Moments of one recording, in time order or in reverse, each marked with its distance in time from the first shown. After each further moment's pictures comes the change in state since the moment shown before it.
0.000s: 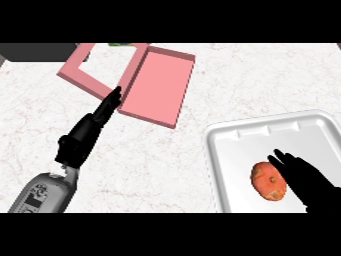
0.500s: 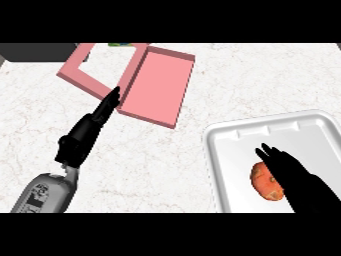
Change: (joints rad) left arm 0.011 -0.039 0.049 0.014 -0.050 -0.042 -0.015; right arm -0.040 0.184 0.008 0.190 0.124 0.057 -0.056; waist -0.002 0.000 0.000
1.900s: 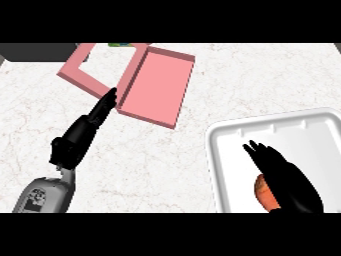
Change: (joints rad) left arm 0.038 -0.088 0.118 -0.040 -0.094 -0.123 0.023; right arm -0.021 0.268 -0.112 0.266 0.250 0.147 -0.193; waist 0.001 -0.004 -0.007
